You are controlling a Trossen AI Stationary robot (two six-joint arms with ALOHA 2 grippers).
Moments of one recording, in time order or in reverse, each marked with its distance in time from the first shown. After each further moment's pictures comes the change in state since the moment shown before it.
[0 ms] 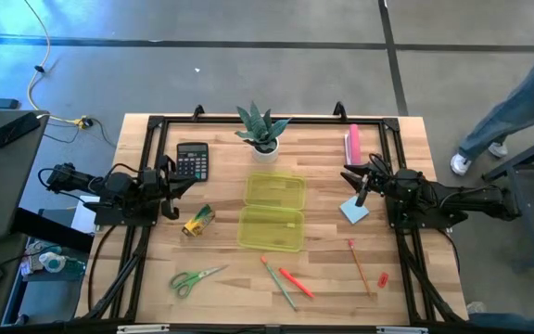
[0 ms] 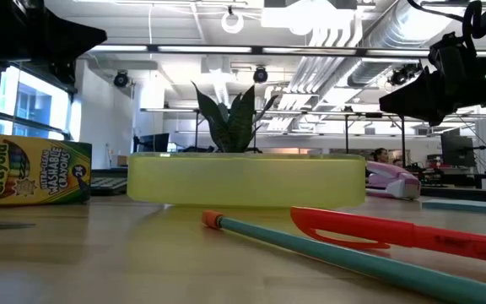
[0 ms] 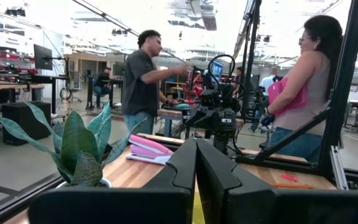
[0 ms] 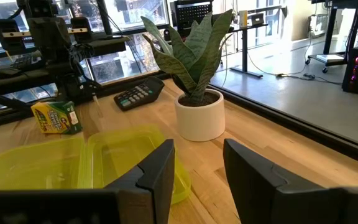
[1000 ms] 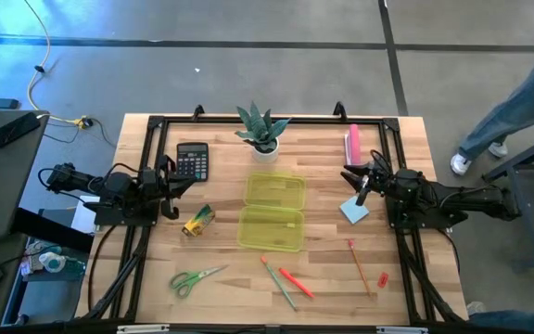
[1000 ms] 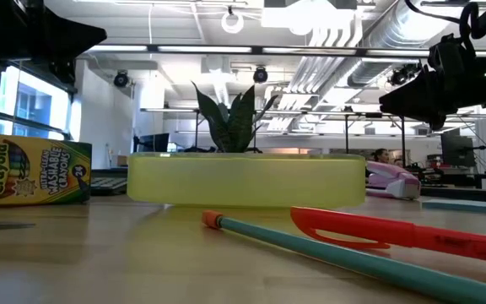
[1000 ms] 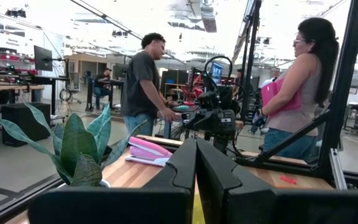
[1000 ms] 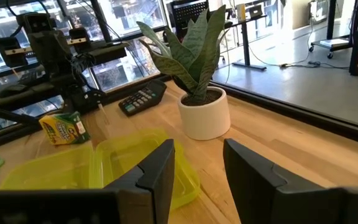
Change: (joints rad) left arm 0.000 0.000 0.000 0.009 0.000 0.000; right arm 0.000 0.000 0.003 -0.003 0.000 0.097
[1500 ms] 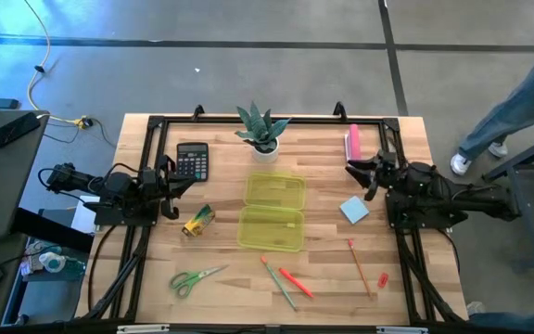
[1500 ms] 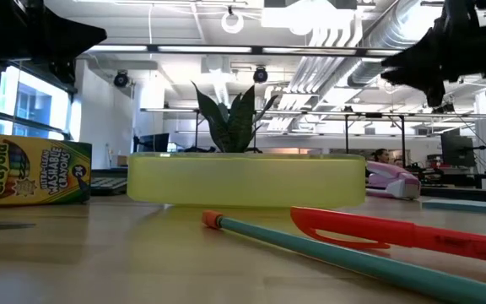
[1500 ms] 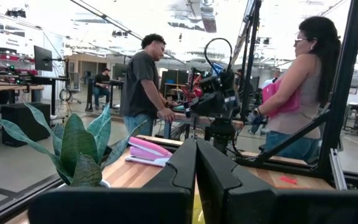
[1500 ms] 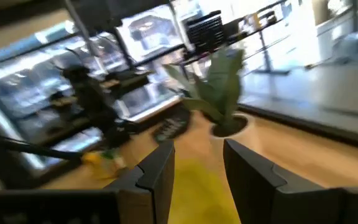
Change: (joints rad) left arm 0.000 0.000 0.000 0.001 0.000 0.000; right arm 0.001 0.005 0.162 -0.069 -0.084 0.133
